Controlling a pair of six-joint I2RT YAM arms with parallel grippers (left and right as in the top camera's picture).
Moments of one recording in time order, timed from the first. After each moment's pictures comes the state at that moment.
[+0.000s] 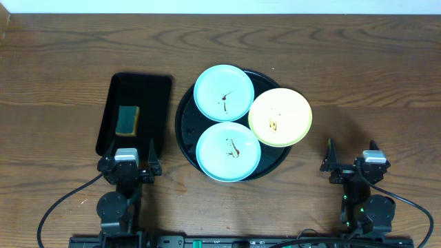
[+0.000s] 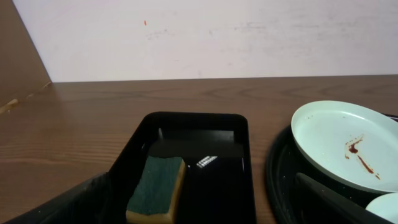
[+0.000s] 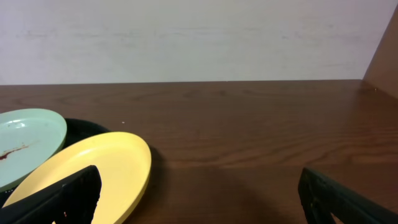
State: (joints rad) left arm 0.05 0.02 0.02 -0.12 0.02 0.04; right arm 0.00 0.02 0.01 -0.07 0.03 0.05
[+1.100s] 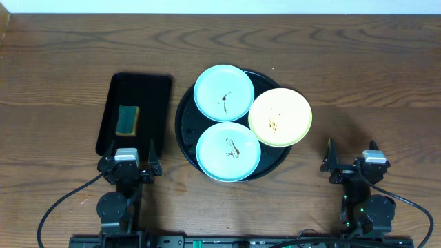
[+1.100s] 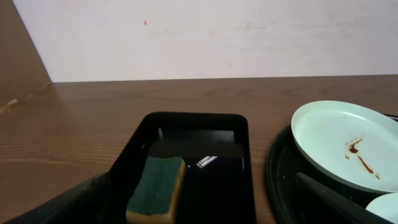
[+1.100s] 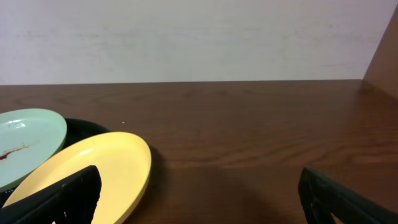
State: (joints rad) left arm 0.05 0.02 0.02 -0.12 0.02 0.04; right arm 0.00 0.02 0.01 -0.07 0.03 0.05
